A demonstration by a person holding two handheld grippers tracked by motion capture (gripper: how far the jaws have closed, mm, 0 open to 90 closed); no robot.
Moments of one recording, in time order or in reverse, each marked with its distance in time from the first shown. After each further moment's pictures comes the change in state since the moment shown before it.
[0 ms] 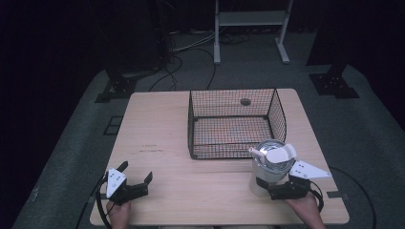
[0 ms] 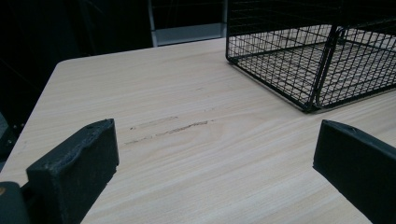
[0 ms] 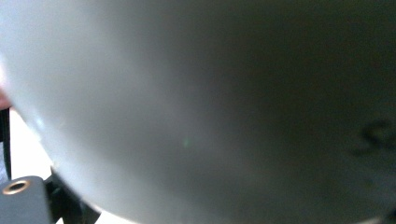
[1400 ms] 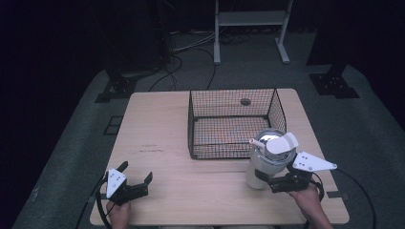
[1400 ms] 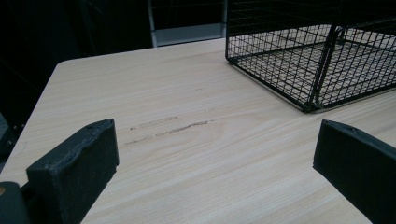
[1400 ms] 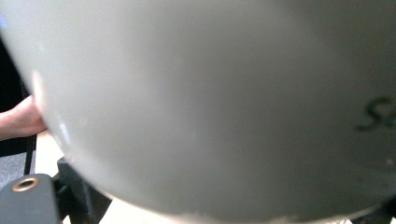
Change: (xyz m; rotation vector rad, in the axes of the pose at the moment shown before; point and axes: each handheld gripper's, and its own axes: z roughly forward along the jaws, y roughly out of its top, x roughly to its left) left arm 0.000 0.000 0.000 0.002 0.000 0.002; right arm 0.001 0.042 0.000 -0.102 0.082 -0.065
